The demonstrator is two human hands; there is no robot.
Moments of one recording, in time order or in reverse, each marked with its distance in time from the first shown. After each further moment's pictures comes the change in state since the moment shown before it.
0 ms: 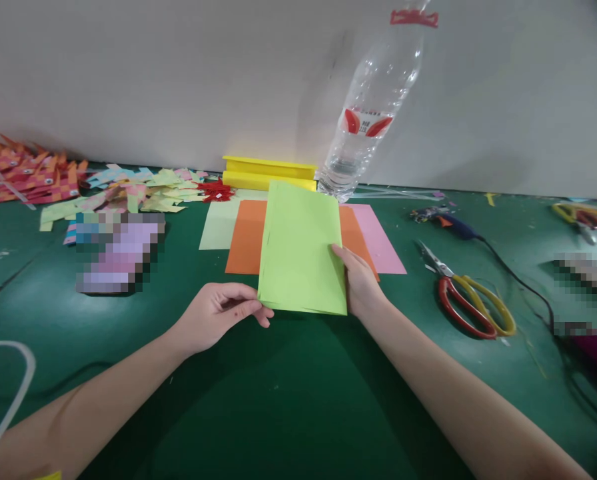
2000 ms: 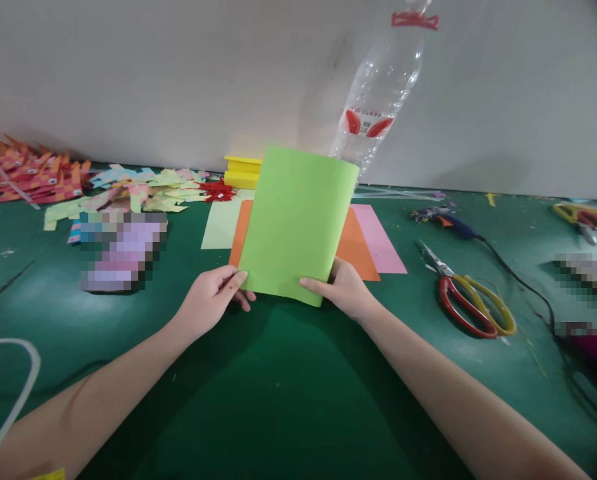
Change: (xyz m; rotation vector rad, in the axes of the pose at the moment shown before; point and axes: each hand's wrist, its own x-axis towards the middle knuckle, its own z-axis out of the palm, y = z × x) left_hand 0.009 -0.004 -0.011 0.225 0.216 -0.128; right_hand -0.012 0.007 0.001 -0.529 -0.403 -0.281
